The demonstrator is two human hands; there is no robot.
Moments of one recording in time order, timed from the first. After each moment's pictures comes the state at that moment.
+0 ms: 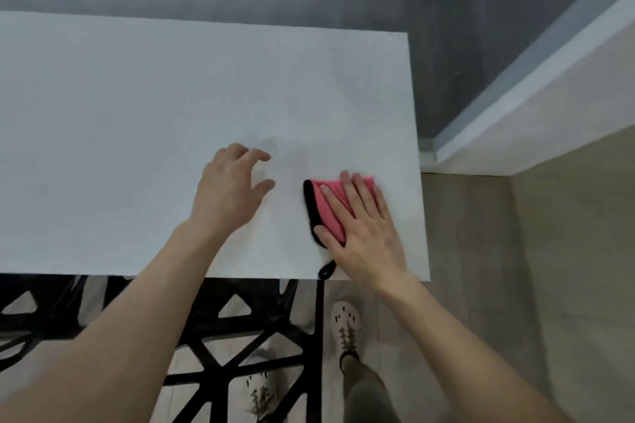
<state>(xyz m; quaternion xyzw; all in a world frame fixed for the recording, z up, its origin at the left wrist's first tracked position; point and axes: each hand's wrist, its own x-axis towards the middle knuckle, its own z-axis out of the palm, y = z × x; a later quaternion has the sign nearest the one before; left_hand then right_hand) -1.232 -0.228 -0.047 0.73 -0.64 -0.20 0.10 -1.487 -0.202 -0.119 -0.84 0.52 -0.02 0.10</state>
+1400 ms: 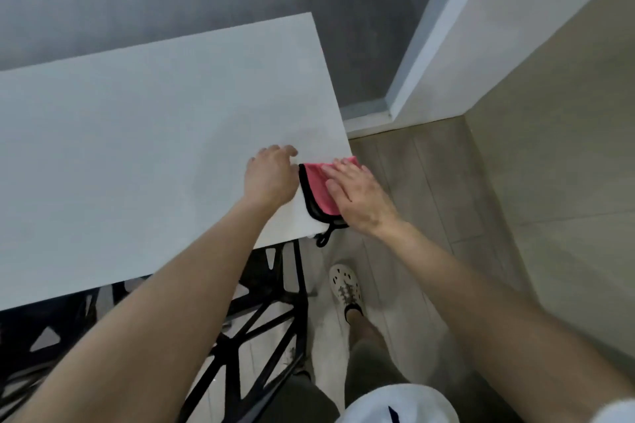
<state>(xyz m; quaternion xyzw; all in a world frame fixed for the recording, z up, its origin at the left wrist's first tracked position) -1.375 -0.247 -0.046 0.68 -0.70 -0.24 -0.01 -1.573 -0.189 -0.095 -0.72 0.62 -0.08 0.30</state>
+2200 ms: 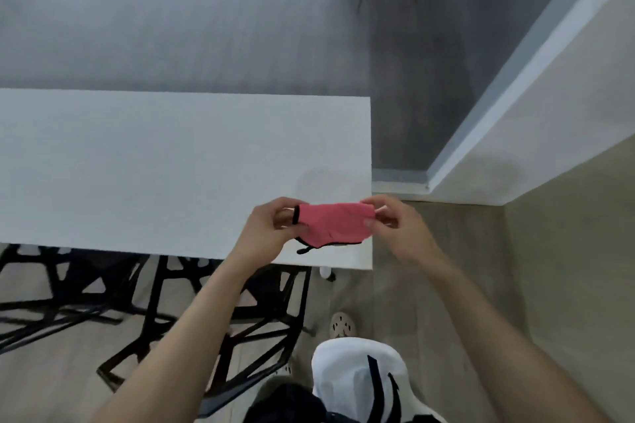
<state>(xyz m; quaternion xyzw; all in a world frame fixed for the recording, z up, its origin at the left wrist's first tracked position) -1.346 -0.147 0.081 0.67 -0.46 -0.50 0.30 -1.625 -0.206 0.058 -0.64 0.55 -0.18 0.51</state>
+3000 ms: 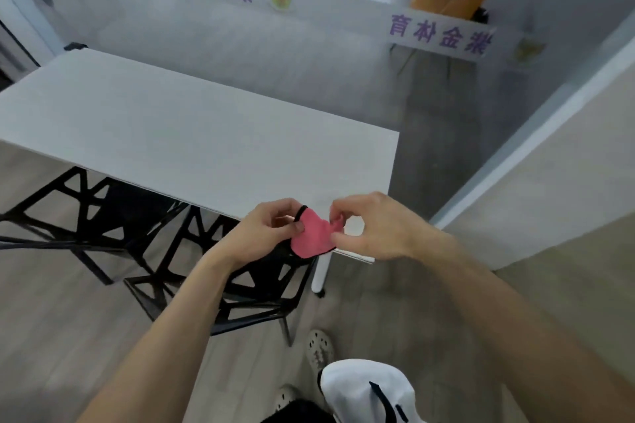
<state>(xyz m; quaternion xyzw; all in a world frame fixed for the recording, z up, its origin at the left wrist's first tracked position) -1.329 -0.002 0.142 0.60 -0.48 -0.50 0.40 -1.560 -0.115 0.207 -0.90 0.31 -0.01 0.30</state>
